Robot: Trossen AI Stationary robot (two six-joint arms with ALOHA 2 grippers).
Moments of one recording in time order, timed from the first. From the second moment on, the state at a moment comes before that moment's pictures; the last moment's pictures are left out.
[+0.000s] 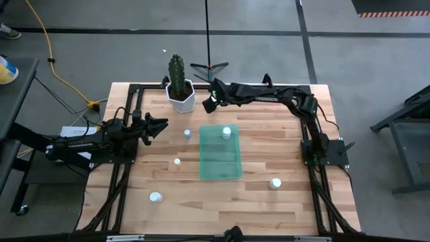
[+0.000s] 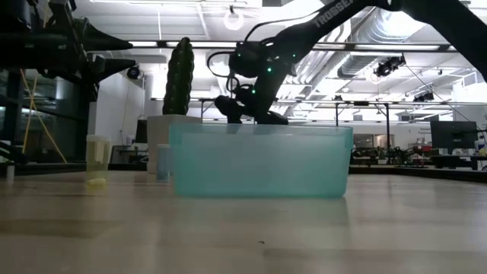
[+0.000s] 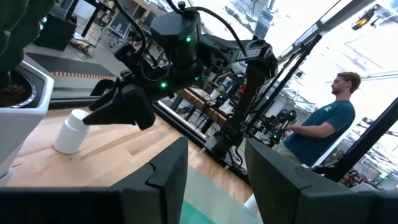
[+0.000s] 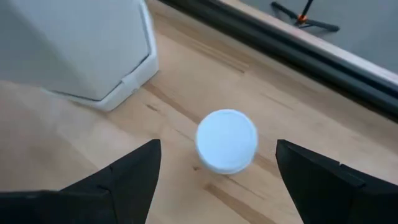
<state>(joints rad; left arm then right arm) 0.15 0.04 0.03 0.15 -0.15 -0.58 -0.41 2.11 1.64 -0.44 0.22 0.54</state>
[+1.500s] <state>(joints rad) 0.15 0.04 0.03 0.15 -0.15 -0.58 -0.42 2.20 1.64 -0.36 0.22 0.53</state>
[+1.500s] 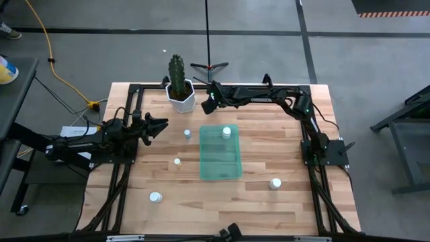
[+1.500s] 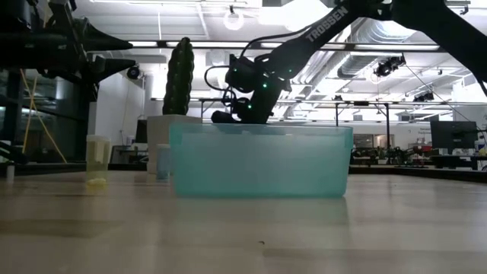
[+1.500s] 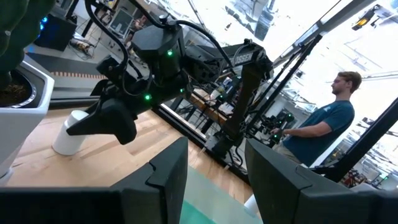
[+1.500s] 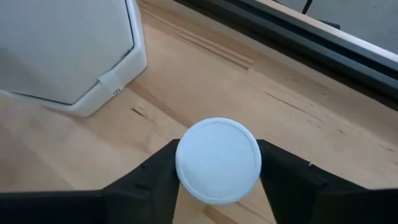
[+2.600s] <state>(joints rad) 0.15 0.04 0.03 0.13 -0.15 -0.58 -0.38 2.10 1.64 -0.51 0.19 0.55</state>
